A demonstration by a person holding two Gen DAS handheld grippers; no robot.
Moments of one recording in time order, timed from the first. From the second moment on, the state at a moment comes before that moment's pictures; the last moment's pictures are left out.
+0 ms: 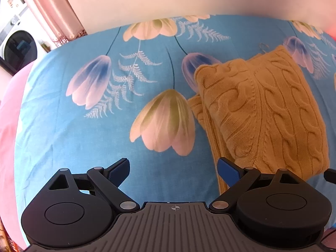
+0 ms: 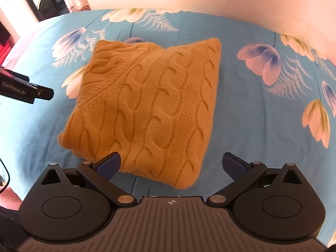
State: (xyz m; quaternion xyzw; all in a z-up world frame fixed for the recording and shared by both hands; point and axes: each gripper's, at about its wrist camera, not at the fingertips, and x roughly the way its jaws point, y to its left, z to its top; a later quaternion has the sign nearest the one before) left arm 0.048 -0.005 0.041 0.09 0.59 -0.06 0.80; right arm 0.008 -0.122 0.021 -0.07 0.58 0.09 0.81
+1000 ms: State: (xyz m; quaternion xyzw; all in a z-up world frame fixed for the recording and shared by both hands) left arm 0.040 -0.014 0.037 0.12 0.60 -0.06 0.79; right arm 0.014 -0.115 0.026 -0.11 0.55 0.07 0.82
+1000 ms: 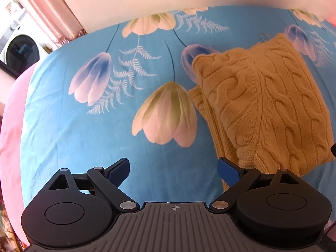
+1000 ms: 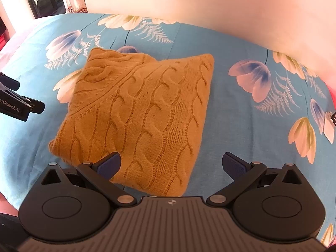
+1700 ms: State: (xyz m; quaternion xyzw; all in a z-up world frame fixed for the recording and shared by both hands) left arm 0.041 -0.017 0.032 0.13 0.60 -0.06 0.78; right arm 0.020 -0.110 0.022 -0.12 0.55 0.06 0.82
